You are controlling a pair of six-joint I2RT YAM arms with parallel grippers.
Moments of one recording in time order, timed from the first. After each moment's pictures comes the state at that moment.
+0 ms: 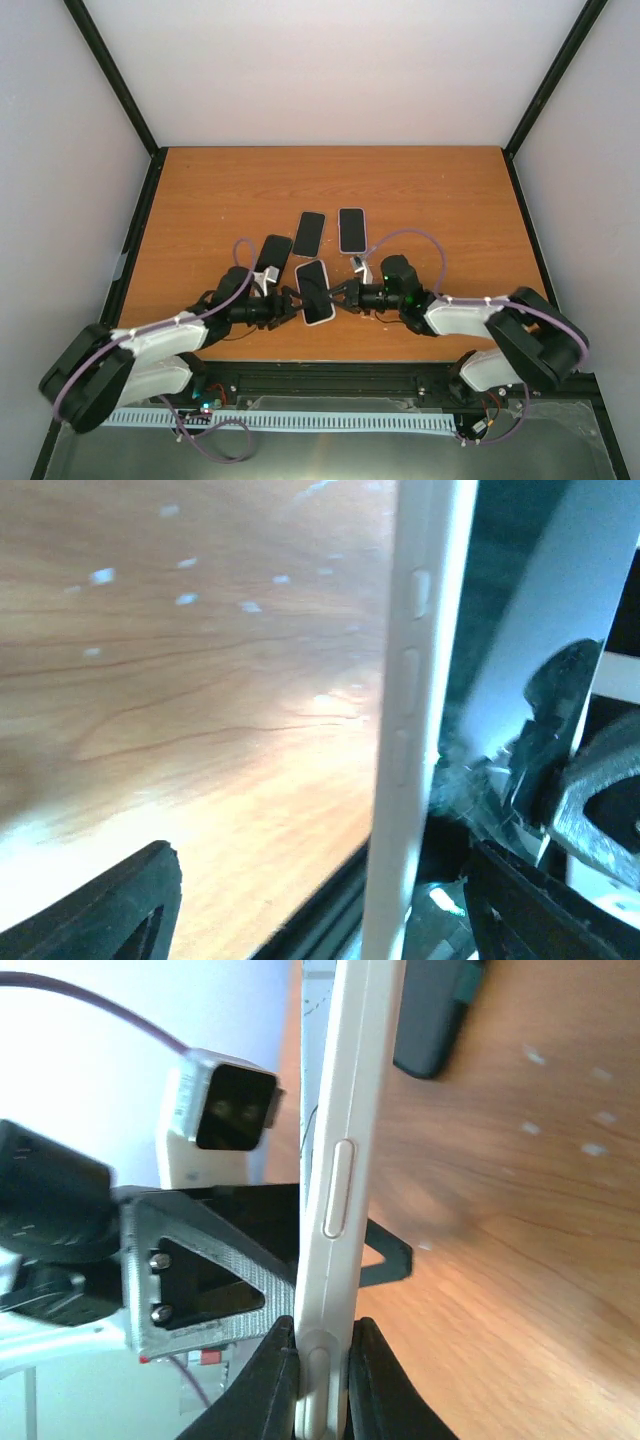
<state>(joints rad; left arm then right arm) -0.63 1.16 0.25 0.25 0.56 -1.10 0.73 1.44 0.38 0.61 -0.66 1.10</state>
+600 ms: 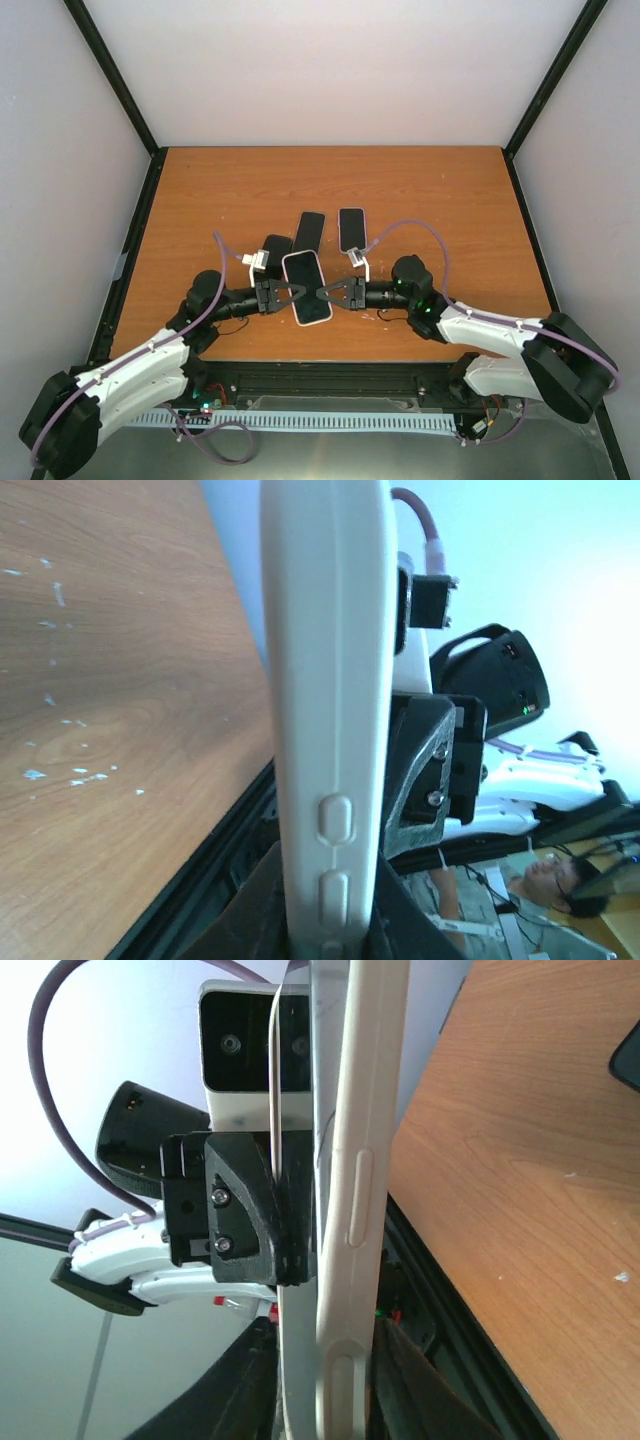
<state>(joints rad) -0.61 0.80 0.20 0.51 0.69 -1.17 0.78 1.21 0.38 0.71 -0.75 1.12</state>
